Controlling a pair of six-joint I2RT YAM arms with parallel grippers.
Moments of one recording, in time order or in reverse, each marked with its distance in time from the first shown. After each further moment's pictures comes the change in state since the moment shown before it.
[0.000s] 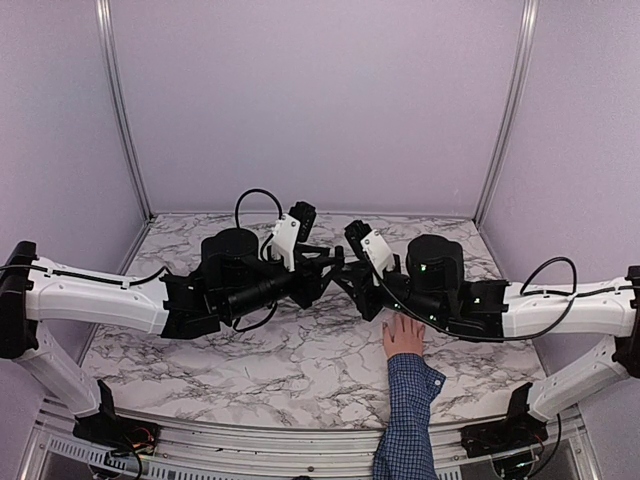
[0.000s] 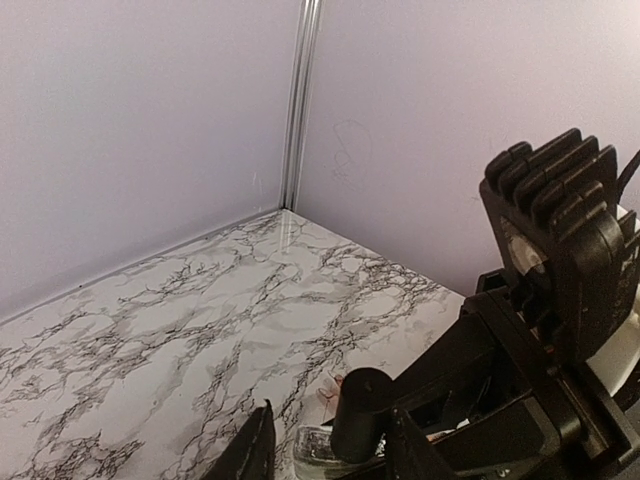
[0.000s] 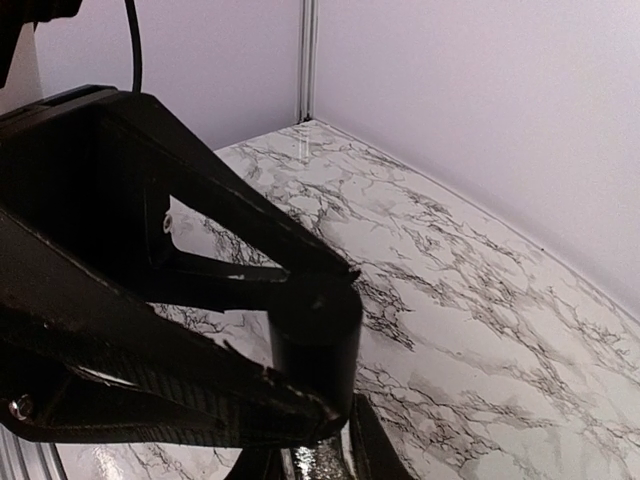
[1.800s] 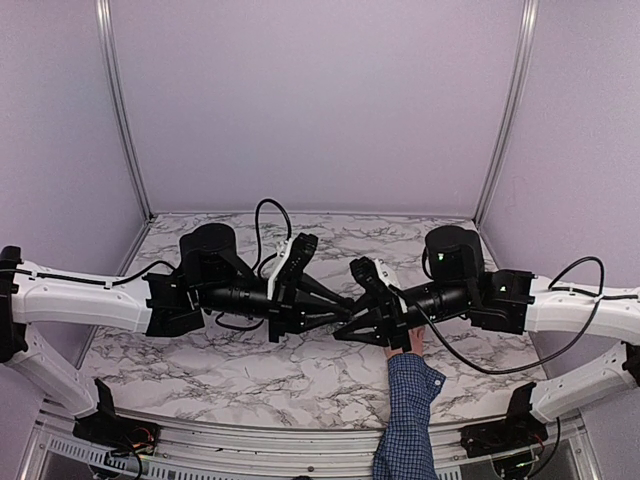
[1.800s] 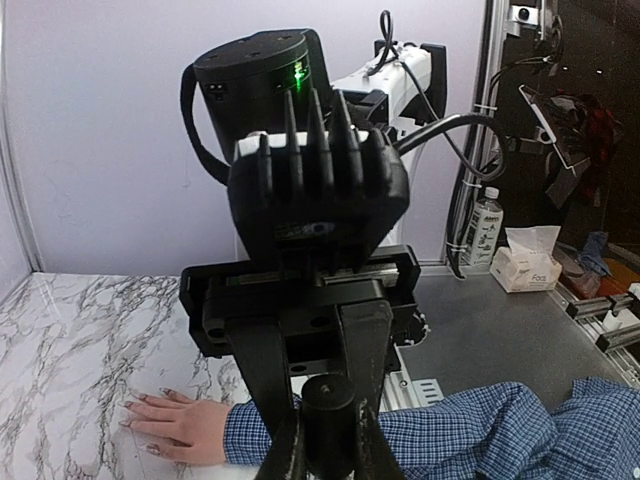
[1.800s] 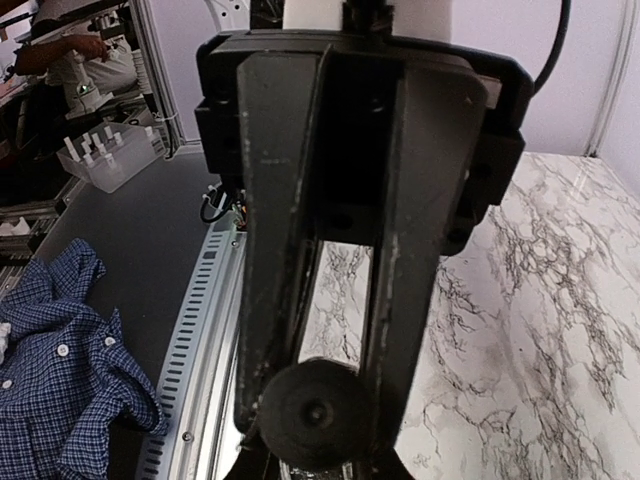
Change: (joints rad) left arm 0.033 -0.082 -0.068 0.026 0.792 0.138; right arm -0.055 -0.116 0.023 -0.254 -0.803 -0.173
